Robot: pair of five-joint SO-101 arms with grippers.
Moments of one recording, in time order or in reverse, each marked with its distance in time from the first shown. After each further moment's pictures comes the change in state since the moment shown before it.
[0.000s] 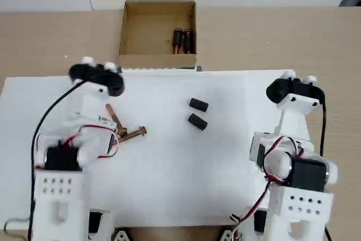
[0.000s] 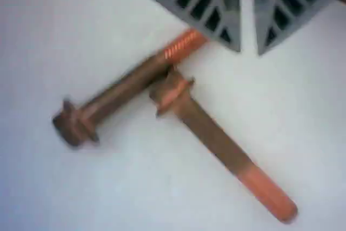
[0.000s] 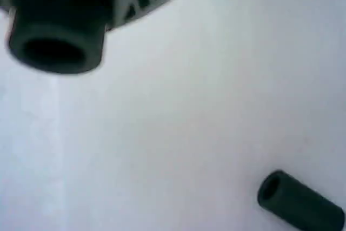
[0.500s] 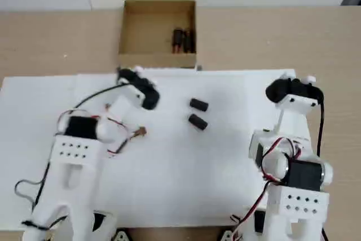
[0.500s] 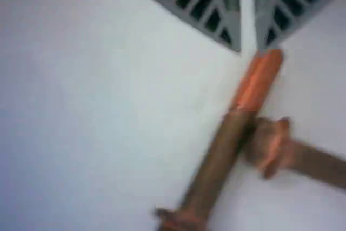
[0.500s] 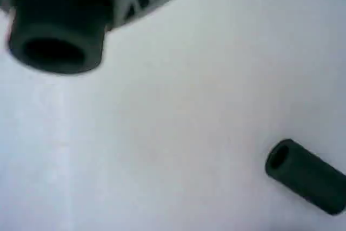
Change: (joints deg) left arm 7.7 17.0 -5.1 4.6 -17.1; right arm 0.0 -1.0 5.0 -6.2 -0.2
